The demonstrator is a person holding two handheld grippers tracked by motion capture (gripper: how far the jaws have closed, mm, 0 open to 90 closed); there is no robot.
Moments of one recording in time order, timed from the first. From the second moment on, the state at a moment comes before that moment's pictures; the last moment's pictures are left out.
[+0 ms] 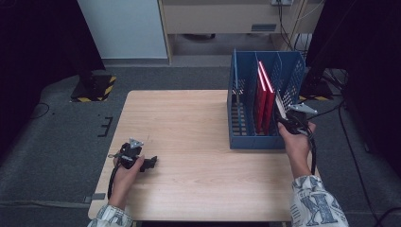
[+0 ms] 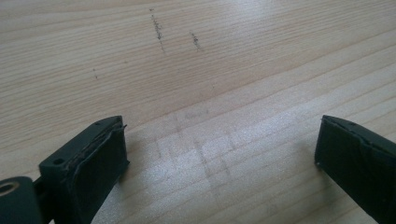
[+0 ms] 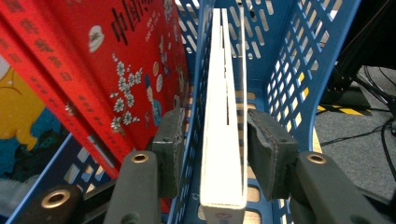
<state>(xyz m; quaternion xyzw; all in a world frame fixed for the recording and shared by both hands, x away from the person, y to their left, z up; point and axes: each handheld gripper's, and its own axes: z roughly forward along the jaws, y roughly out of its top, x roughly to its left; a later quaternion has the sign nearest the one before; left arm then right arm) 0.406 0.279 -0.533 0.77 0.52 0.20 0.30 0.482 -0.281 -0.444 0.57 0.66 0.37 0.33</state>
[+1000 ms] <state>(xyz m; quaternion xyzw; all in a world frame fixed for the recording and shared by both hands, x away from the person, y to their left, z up) 0.405 0.279 -0.533 0.77 0.52 0.20 0.30 0.470 -0.286 -0.441 0.55 0.64 0.42 0.32</state>
